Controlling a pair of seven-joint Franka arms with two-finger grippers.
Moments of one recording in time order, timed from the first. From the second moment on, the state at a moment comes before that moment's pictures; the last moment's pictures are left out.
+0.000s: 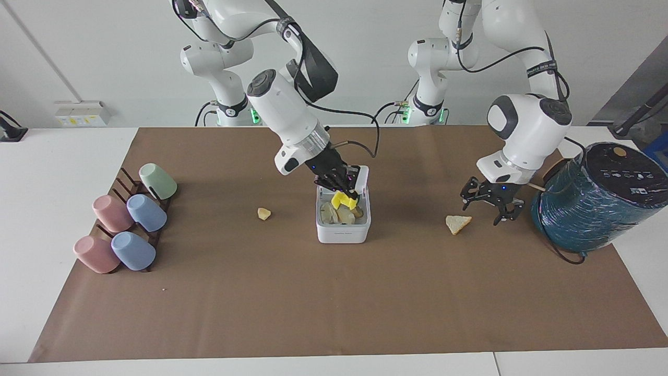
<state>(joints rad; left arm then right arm) -0.07 0.15 0.02 -2.12 -0.18 2.38 0.99 0.48 0.34 0.05 -1.72 0.54 2.40 0.57</state>
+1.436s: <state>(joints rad) -0.09 0.12 0.00 -2.22 -0.18 2.53 1.01 0.25 0.19 0.02 -1.72 0.37 2.19 0.28</state>
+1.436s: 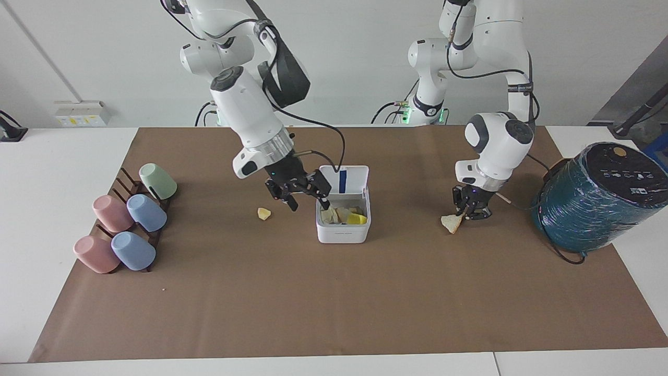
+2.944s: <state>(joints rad) -0.60 0.17 -0.01 -1.89 -0.18 2.35 0.31 0.22 0.17 0.03 -2.25 0.21 2.54 -0.54</state>
